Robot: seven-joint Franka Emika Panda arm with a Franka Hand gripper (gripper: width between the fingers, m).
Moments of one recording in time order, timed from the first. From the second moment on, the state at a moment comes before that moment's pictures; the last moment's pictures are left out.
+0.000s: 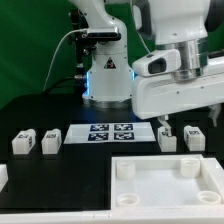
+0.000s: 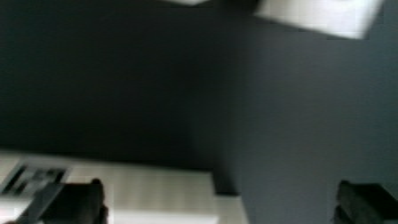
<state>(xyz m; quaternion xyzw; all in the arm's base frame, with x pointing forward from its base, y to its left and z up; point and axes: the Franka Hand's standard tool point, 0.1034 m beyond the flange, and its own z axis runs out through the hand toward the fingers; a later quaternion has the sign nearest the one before) 0.456 0.143 0.057 -1.00 -0.06 -0.04 0.06</state>
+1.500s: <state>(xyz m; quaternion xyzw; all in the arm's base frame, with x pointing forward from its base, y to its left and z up) 0.413 0.168 0.044 -0.93 0.00 0.37 0.05</state>
